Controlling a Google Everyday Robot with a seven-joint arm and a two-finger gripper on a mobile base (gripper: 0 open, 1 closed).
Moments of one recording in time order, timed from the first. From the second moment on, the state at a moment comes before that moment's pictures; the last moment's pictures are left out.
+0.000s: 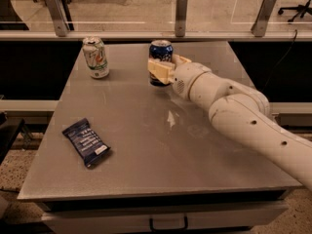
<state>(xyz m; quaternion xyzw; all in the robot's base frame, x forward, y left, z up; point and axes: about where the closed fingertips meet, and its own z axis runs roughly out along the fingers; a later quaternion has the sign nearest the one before) 0.649 -0.037 0.921 -0.69 -0.18 -0.66 0.24</state>
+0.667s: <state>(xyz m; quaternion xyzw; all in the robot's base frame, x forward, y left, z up) 0.655 -0.034 0.903 -0.68 -0.18 -0.67 0.24</state>
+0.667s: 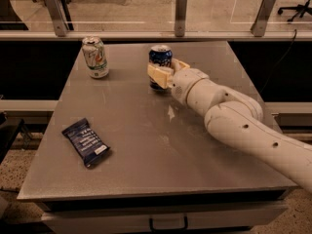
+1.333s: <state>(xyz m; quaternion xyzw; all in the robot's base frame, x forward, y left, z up) 0.654 -0.031 0.899 -0.67 -0.18 -0.68 0.23</state>
